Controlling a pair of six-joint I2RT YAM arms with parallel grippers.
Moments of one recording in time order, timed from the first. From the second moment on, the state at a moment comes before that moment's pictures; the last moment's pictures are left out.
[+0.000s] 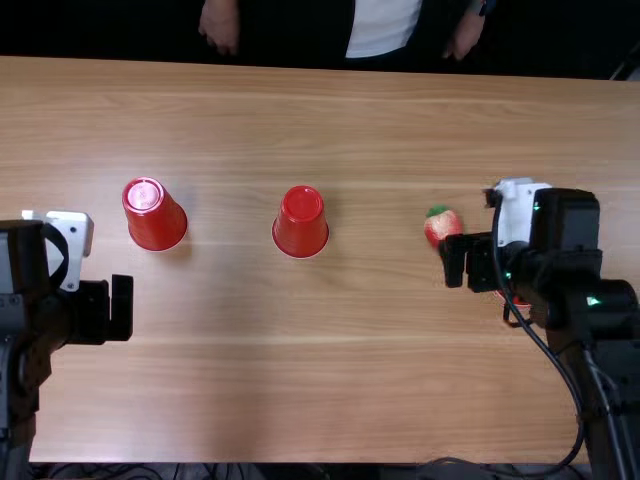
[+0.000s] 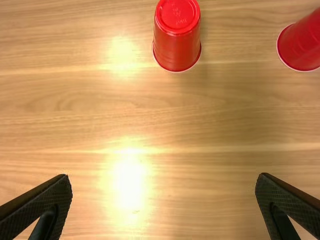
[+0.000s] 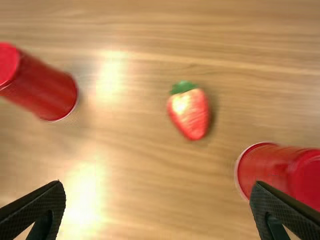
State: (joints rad) left arm 0.04 1.17 1.48 -1.30 -0.03 0.05; right arm 0.06 1.35 1.26 -0.82 -0.16 -0.06
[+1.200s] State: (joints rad) left arm 0.04 0.48 0.68 -0.92 -0.02 -0.06; right arm 0.01 0.43 0.69 -0.74 -0.14 0.00
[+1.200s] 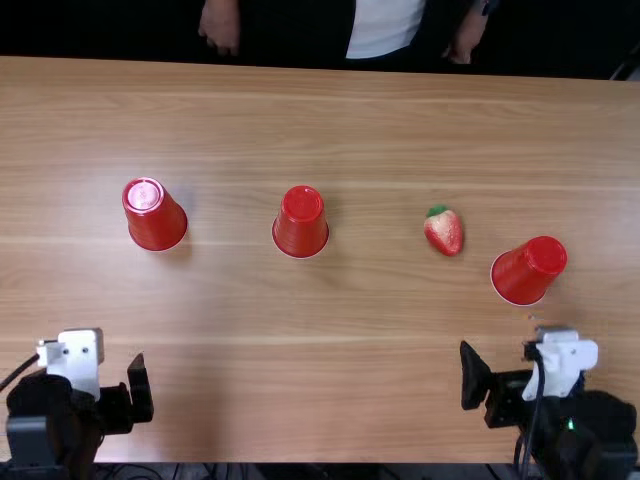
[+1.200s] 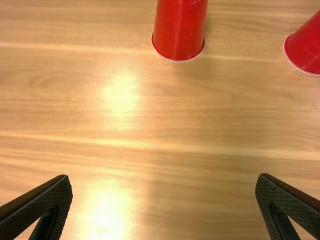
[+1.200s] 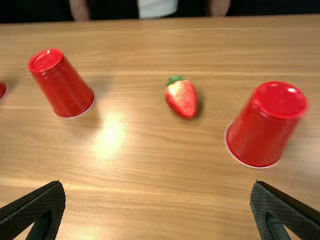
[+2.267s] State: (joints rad) left arm 0.05 0.01 0.26 -0.40 -0.02 -0.08; right arm -0.04 0.01 0.31 -0.28 -0.14 -0.01
